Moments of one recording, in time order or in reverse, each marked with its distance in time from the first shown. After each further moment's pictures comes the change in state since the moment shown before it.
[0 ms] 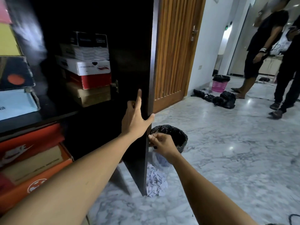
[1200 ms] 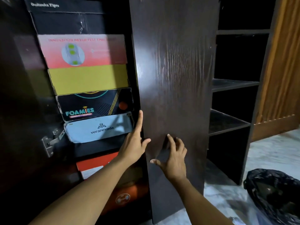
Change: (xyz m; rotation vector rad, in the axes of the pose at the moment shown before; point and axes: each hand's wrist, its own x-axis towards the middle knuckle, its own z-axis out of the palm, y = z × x) left_hand 0.004 -0.207 -0.203 0.182 0.160 -0.124; right_hand 0.091 -0.055 0.272 -0.436 -0.010 -0.523
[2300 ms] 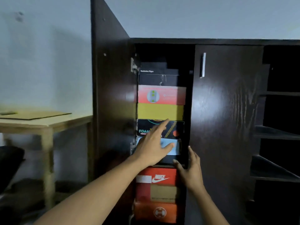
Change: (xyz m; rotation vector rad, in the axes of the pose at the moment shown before) left_hand -0.073 0.107 -0.181 0.192 0.178 0.031; right_hand -0.036 -0.135 -0.057 0.464 -0.112 -0.134
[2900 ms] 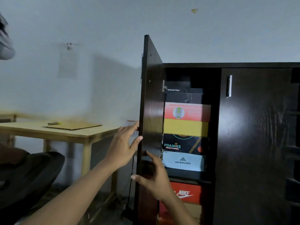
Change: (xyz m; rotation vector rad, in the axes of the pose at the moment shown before) left_hand -0.099 -0.044 -0.223 0.309 0.308 -0.061; right_hand -0.102 -0.205 0.129 0.269 -0.449 -0.380
